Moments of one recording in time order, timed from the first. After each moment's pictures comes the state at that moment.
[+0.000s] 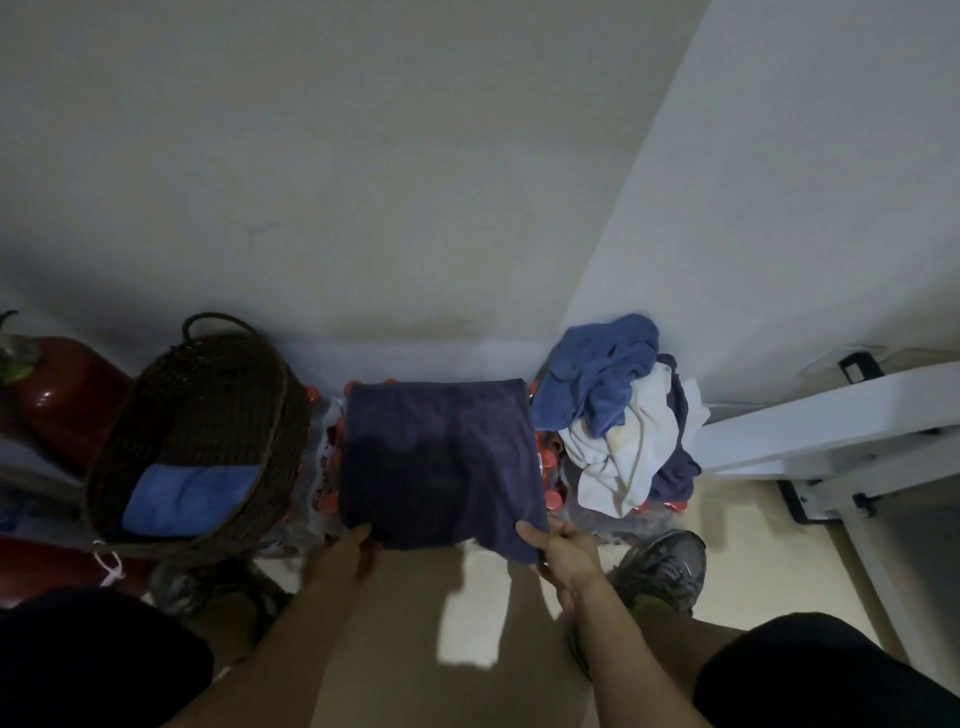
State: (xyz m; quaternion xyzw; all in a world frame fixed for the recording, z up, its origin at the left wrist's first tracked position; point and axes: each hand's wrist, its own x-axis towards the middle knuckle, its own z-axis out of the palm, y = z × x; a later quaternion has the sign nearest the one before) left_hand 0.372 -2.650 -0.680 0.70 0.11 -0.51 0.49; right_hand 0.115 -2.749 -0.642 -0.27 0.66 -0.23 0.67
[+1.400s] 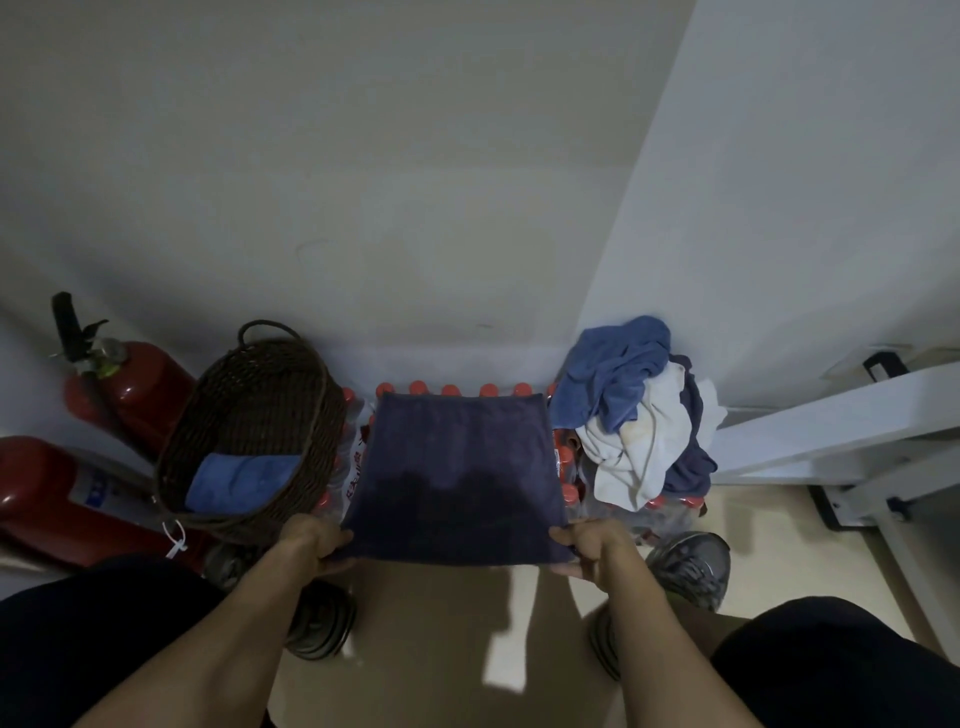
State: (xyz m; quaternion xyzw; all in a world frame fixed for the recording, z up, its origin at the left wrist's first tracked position) left_hand 0.422 -2.634 -0.617 0.83 0.03 -0.48 0.28; right_hand 0.098 -2.766 -0.636 -0.27 0.68 -0.07 0.67
